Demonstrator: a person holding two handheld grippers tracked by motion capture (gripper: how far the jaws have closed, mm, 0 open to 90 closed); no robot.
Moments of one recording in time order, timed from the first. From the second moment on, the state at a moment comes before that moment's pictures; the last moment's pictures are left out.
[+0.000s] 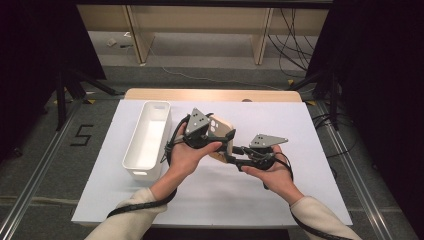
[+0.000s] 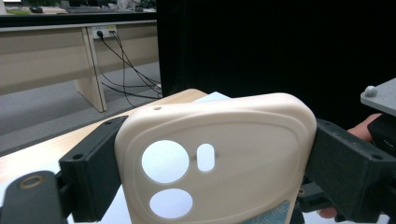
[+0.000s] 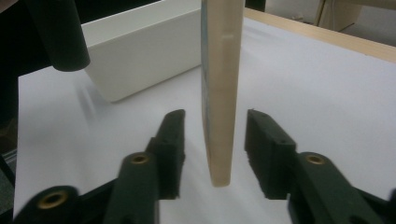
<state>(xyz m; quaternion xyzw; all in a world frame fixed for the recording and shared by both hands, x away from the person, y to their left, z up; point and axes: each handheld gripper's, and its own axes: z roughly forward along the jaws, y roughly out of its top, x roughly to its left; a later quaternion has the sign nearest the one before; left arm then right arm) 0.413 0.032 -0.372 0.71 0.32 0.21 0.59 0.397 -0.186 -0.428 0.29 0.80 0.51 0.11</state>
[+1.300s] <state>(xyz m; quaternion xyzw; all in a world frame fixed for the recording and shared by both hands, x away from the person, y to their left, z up) 0.417 0.070 -0.346 0.68 0.34 0.26 0.59 0.389 -0.229 -0.425 0.30 0.78 0.52 0.15</state>
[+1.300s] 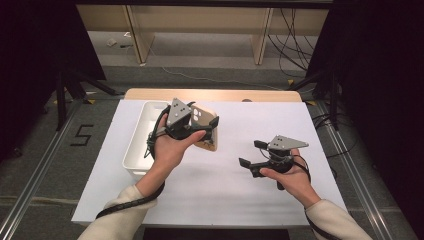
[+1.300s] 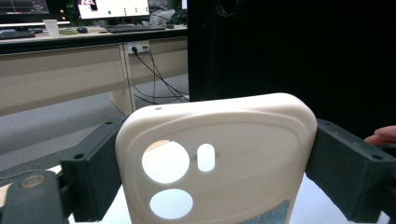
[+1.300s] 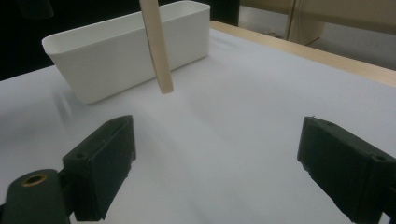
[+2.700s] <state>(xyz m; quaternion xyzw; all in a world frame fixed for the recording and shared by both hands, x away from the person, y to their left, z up) 0.429 0.113 -0.330 0.65 0.39 0.30 0.58 0.377 -0.253 -0.423 0.31 0.77 0.53 0.16</state>
